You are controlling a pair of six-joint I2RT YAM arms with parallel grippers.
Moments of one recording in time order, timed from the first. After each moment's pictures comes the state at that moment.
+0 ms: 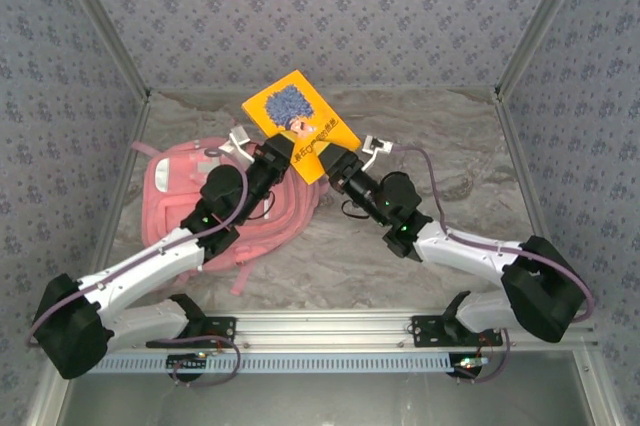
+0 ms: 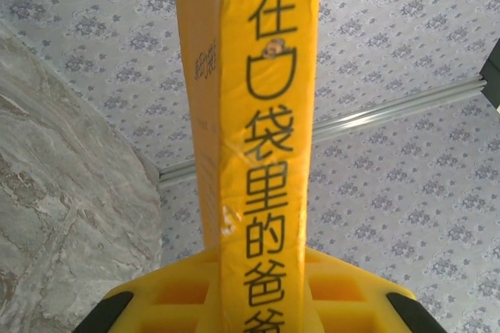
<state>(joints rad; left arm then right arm) -0.77 1.09 0.72 0.49 -0.20 -1.29 0.81 1.32 0.66 0.92 0.02 1.24</state>
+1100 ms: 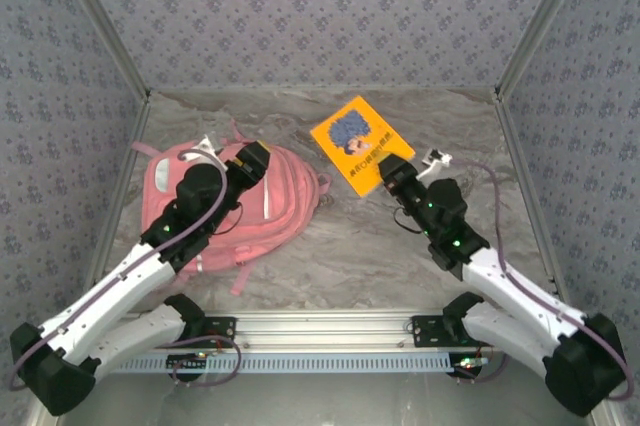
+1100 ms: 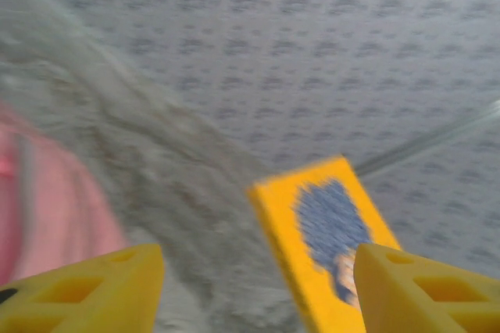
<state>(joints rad) -0.63 0.88 0.79 -0.15 -0.26 -0.97 0.54 0.84 0.50 0.31 0.07 1.13</state>
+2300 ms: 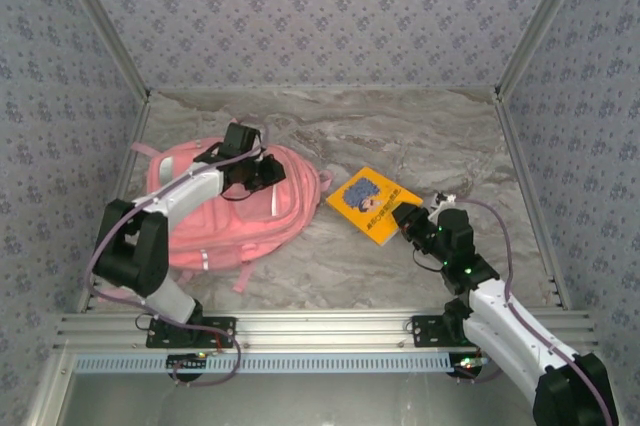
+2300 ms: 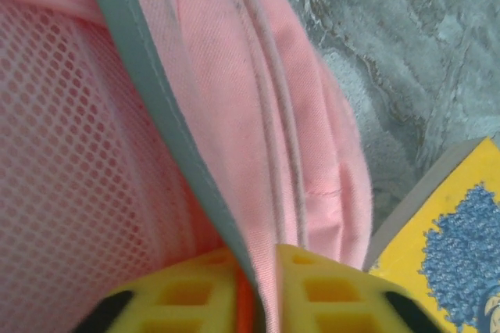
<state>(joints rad) -0.39 1.61 1.08 -0.41 0.34 -0.66 0.36 0.67 0.19 0.14 -0.23 1.22</state>
